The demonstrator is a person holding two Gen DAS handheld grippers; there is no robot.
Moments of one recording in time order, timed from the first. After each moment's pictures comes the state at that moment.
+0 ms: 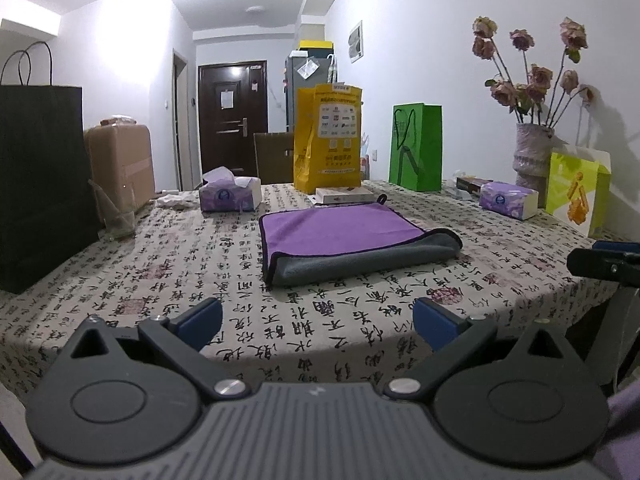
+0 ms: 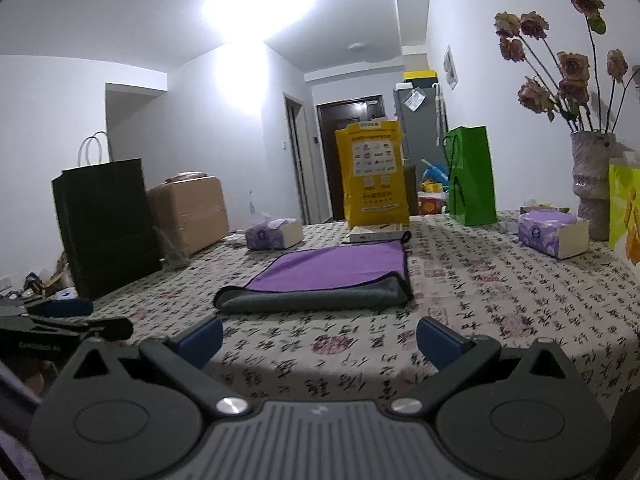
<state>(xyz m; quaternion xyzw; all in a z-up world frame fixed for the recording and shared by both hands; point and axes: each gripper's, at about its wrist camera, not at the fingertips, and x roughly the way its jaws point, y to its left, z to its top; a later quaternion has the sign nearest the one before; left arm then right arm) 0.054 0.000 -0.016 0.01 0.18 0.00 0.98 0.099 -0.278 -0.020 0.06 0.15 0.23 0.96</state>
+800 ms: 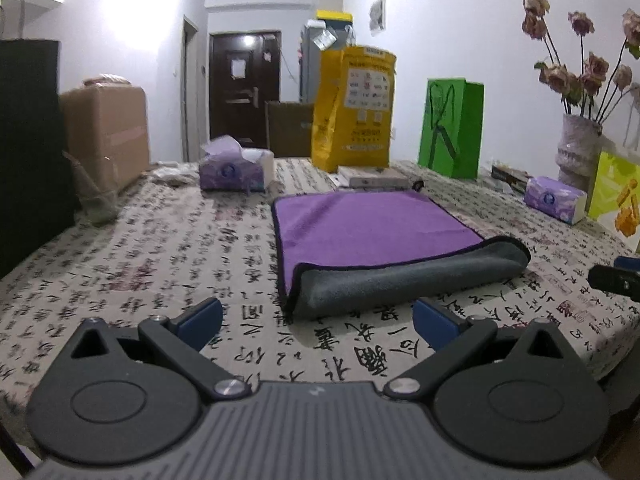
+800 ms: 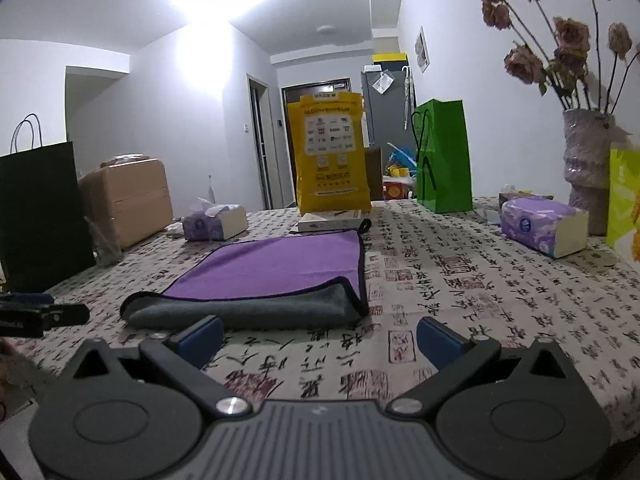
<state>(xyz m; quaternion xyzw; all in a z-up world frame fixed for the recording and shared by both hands) 0.180 0.036 -0.034 -0.01 0.23 0.01 0.97 0.224 -0.268 -0.048 0.05 0.19 0.19 0.96</state>
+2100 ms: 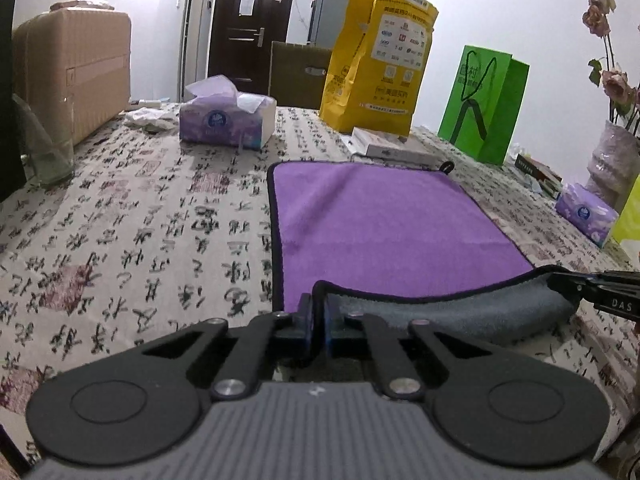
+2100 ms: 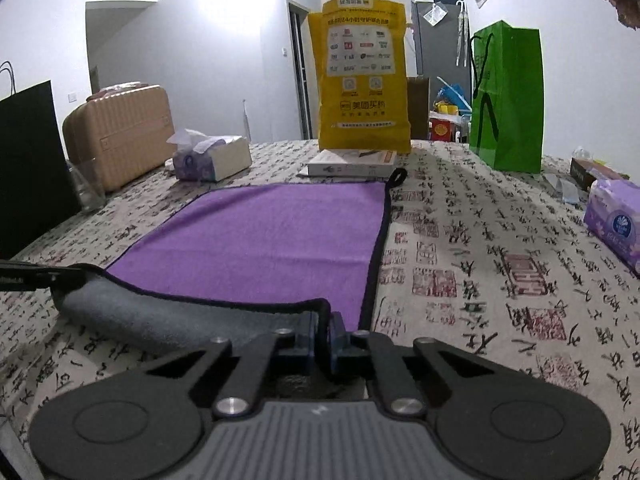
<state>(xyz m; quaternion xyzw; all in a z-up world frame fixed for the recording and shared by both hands) 0.294 0.068 -0.042 -0.07 0.30 0.00 0.95 0.383 -0.242 -0.065 0.00 0.28 0.25 0.92</state>
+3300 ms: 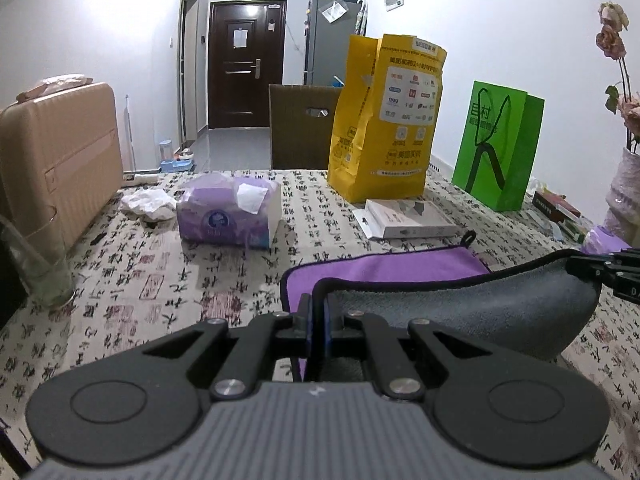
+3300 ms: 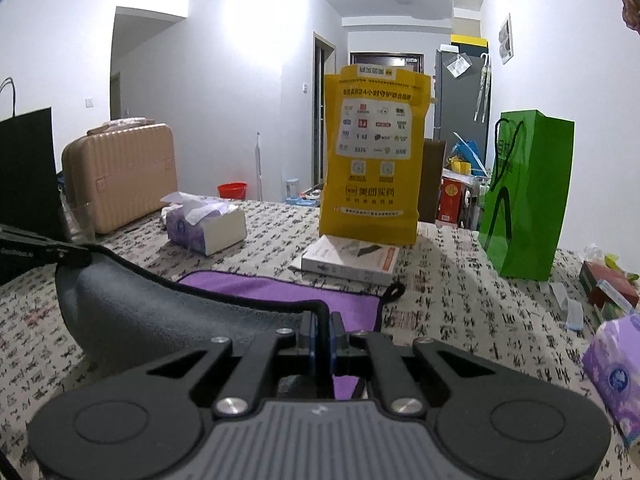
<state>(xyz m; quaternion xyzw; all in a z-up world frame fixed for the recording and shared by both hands) 0.377 0.084 0.026 -0.03 0.27 0.01 0.96 0.461 -0.227 0.006 -0.04 0.22 0.27 0.94</state>
